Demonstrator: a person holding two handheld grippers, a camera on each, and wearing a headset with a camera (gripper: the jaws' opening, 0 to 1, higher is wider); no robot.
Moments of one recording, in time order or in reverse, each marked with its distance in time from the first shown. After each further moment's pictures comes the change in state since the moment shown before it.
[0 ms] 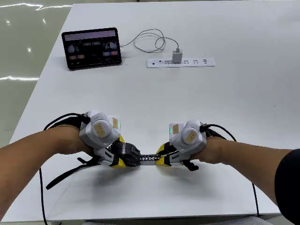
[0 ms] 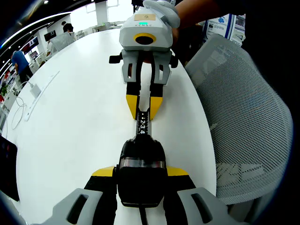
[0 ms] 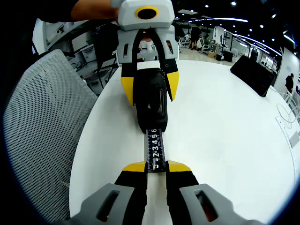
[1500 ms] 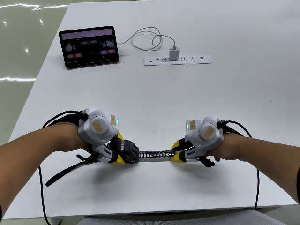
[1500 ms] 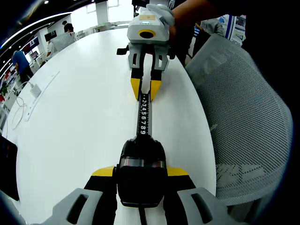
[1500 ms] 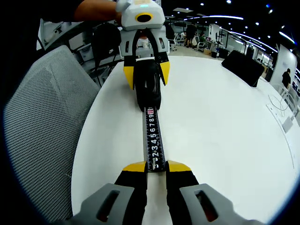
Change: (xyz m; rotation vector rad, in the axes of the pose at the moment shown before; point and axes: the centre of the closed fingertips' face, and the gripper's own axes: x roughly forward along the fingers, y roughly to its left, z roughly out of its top) left arm 0.000 -0.002 0.001 -0.003 -0.002 0.005; right arm -0.035 0.000 -0.038 0.026 0.019 -0.034
